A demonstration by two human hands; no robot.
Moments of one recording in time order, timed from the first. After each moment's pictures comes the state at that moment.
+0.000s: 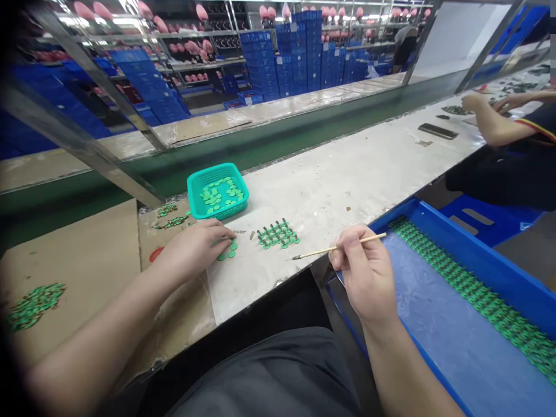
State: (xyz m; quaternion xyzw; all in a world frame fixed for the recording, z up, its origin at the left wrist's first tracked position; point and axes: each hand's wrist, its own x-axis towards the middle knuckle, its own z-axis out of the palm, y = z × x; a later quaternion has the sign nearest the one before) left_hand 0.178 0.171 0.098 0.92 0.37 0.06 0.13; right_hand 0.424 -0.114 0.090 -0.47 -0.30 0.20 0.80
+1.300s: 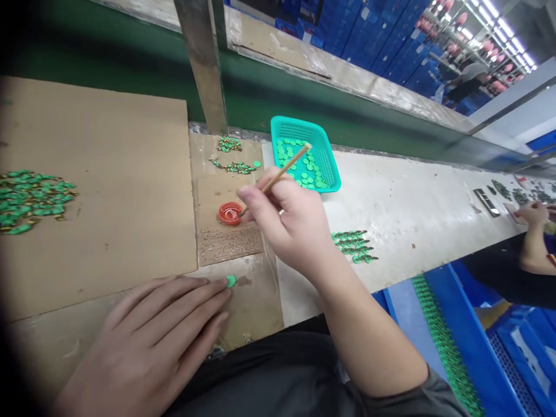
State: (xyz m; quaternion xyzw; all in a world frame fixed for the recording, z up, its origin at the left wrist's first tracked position) left_hand -0.011 0.030 0.044 0.90 0.29 0.33 0.06; right_hand 0.257 0.099 0.123 -0.52 -0.67 0.20 0.49
